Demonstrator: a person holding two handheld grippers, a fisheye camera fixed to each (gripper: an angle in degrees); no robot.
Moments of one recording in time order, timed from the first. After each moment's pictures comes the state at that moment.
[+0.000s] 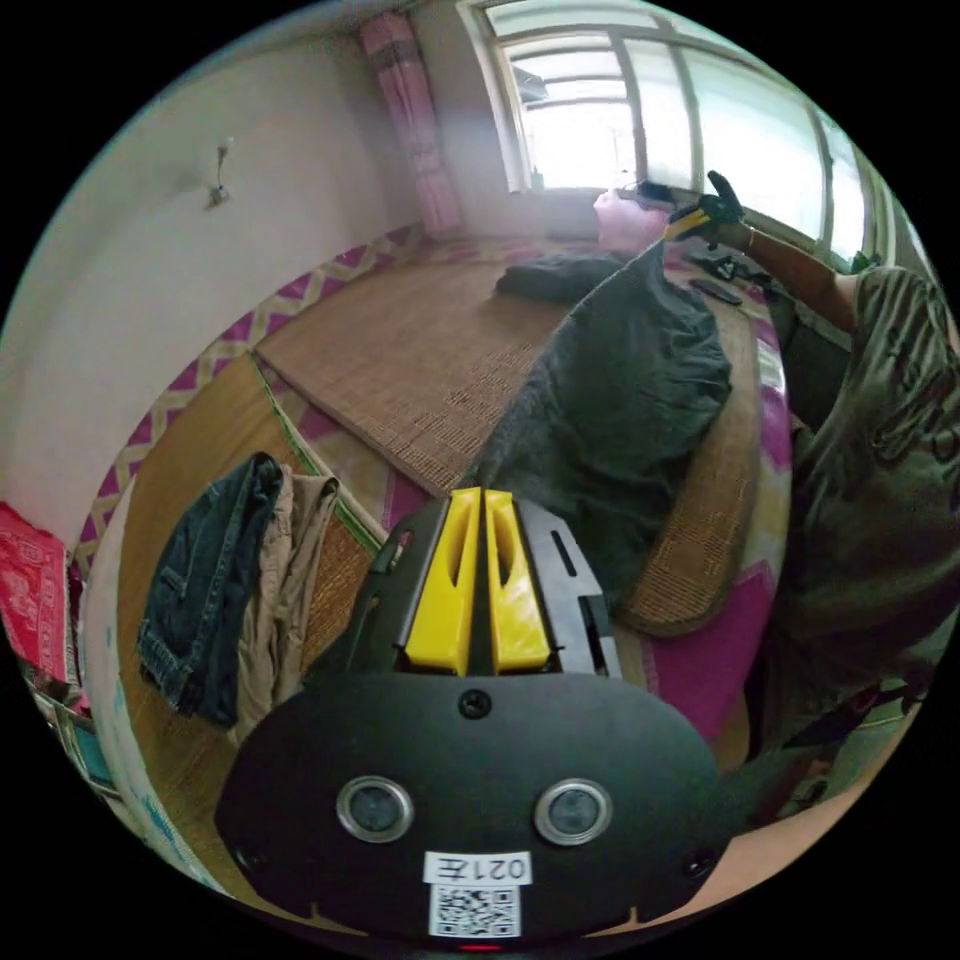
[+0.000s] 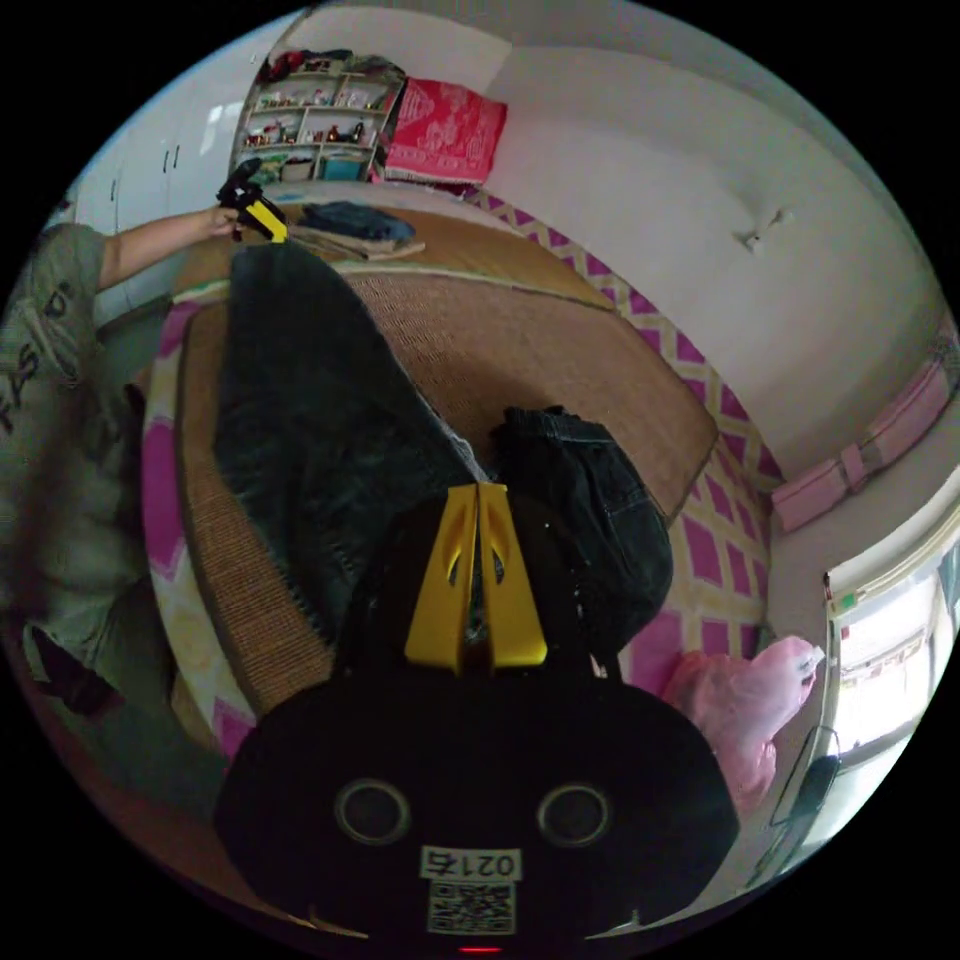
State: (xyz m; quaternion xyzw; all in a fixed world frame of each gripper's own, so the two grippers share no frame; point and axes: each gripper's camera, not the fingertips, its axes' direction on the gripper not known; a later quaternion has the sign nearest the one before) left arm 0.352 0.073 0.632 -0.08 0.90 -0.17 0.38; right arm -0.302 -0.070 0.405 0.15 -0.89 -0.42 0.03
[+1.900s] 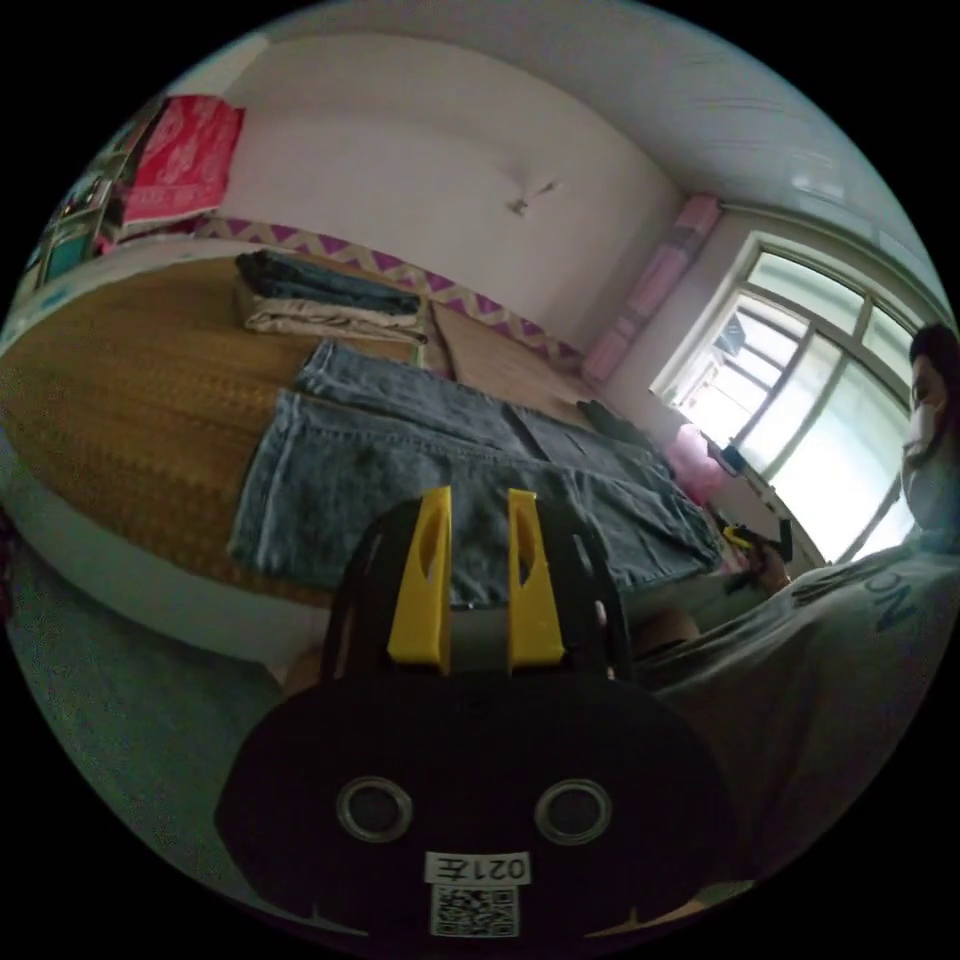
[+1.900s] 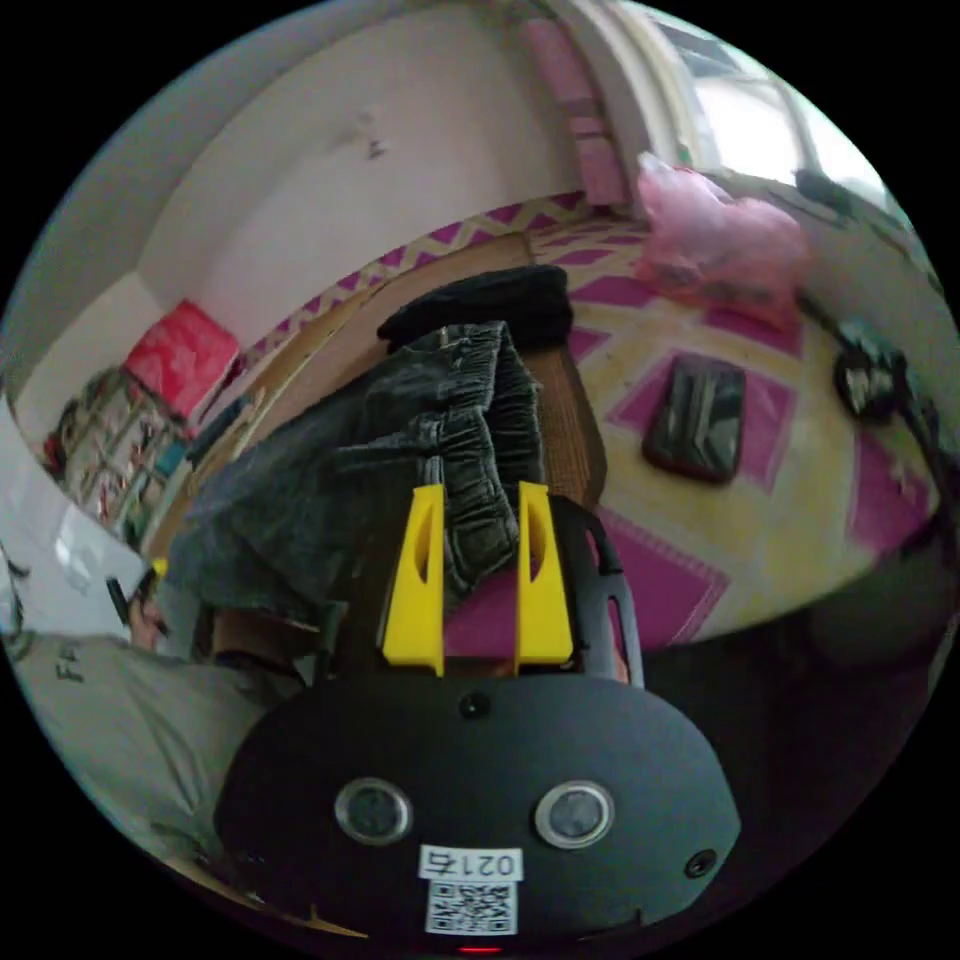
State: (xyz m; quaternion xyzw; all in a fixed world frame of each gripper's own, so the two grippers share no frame) left arm 0.025 0.409 0.799 -0.43 0.73 -0.47 0.25; right arm -0.391 0.076 0.893 -0.38 -0.85 -0.31 0.21
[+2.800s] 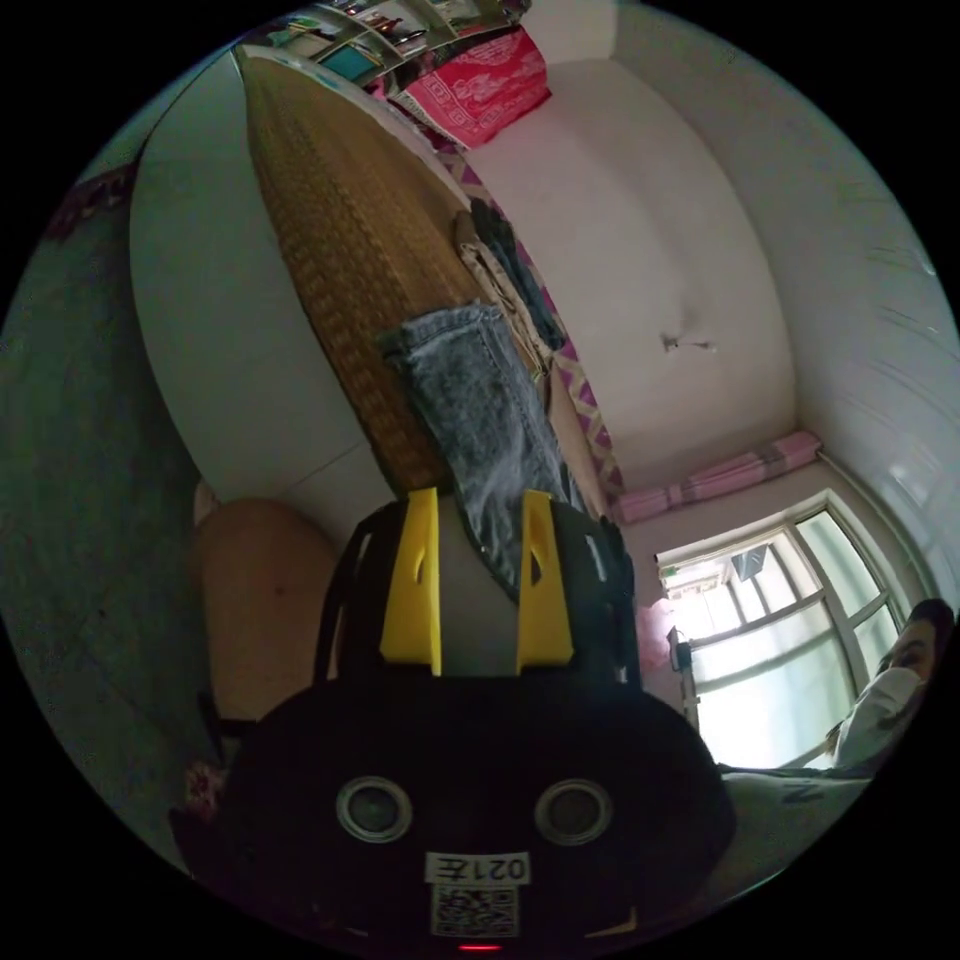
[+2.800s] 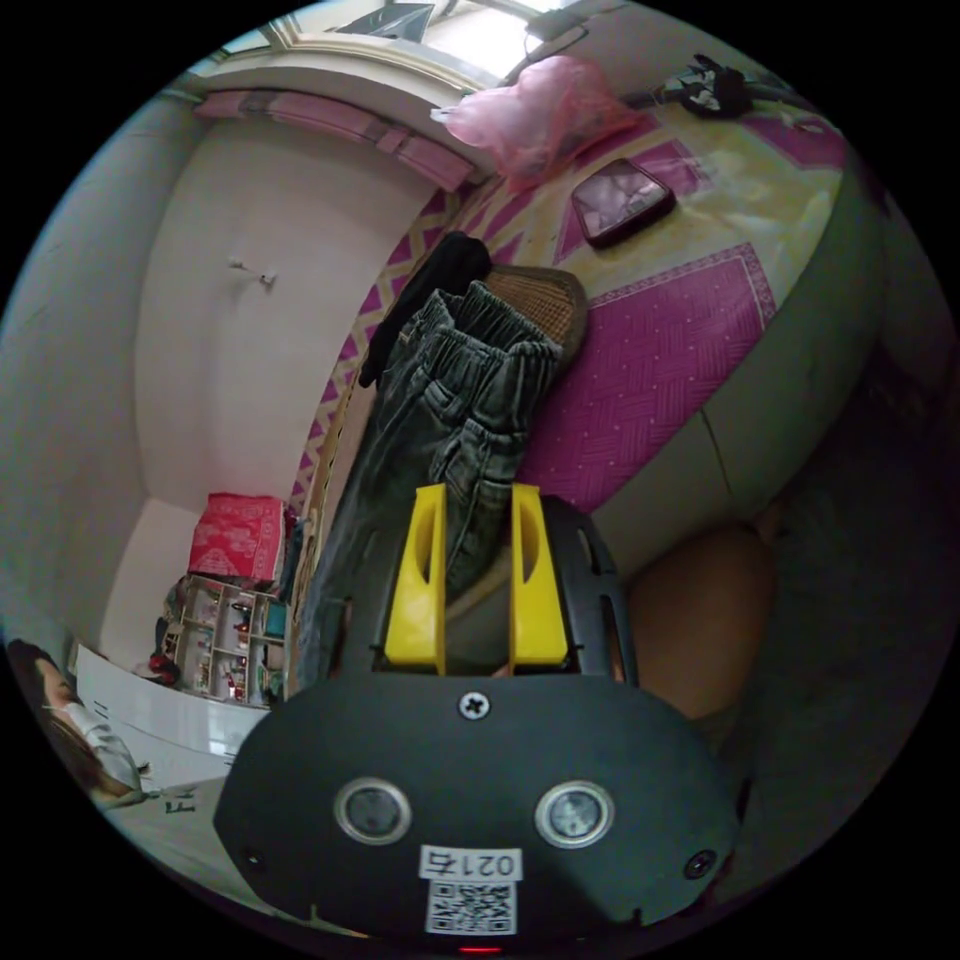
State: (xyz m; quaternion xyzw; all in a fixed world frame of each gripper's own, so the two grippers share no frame) left arm 0.045 0.552 0.777 -0.60 0.51 -0.60 0.10; right arm -0.348 0.207 1.011 -0.61 -0.75 -0.17 0.19
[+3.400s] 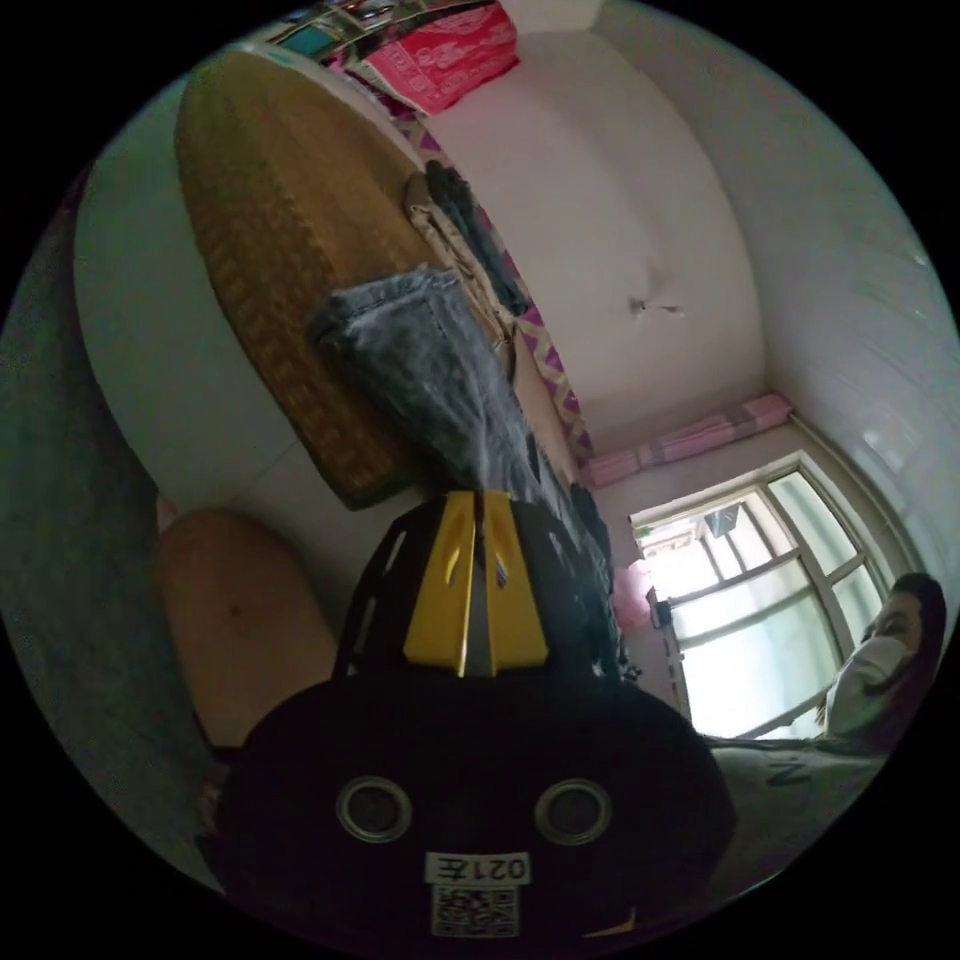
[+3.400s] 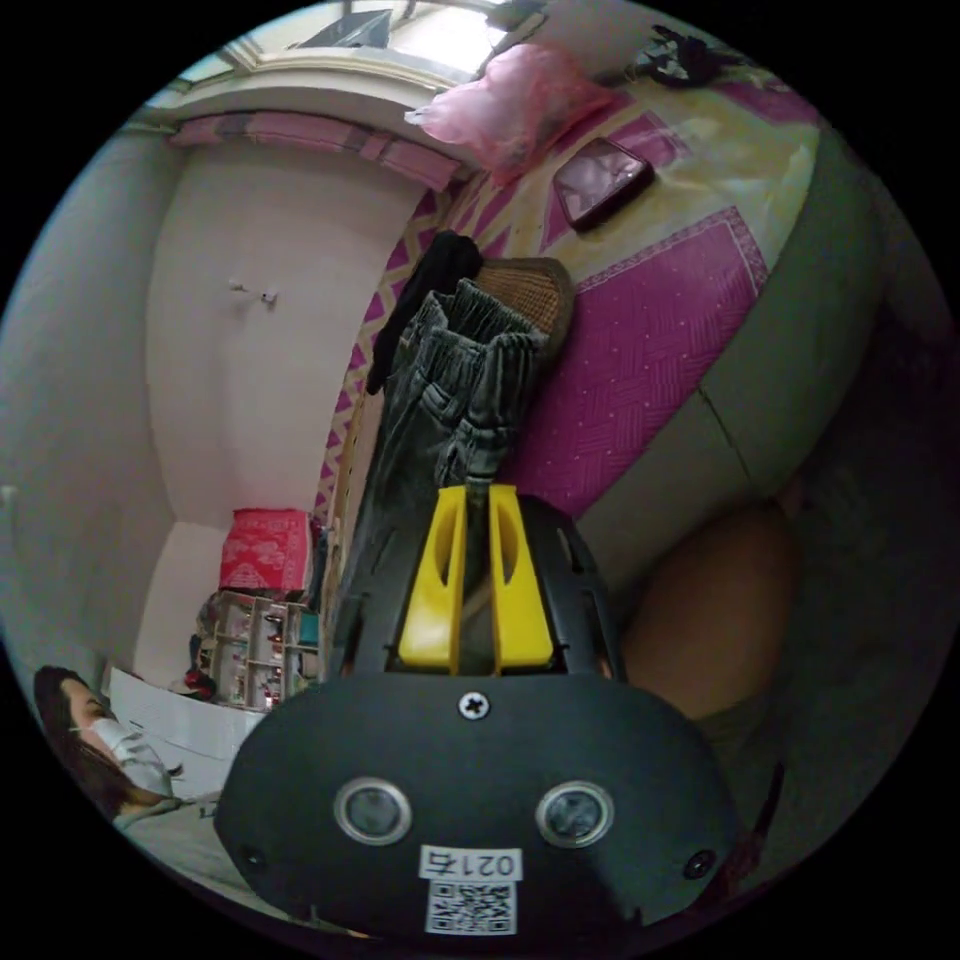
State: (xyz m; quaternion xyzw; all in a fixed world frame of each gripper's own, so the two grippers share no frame) left arm 0.083 0.471 0.753 -0.55 0.59 -0.59 0.09; right arm -0.335 0.239 1.000 -0.65 -0.73 -0.13 0.15
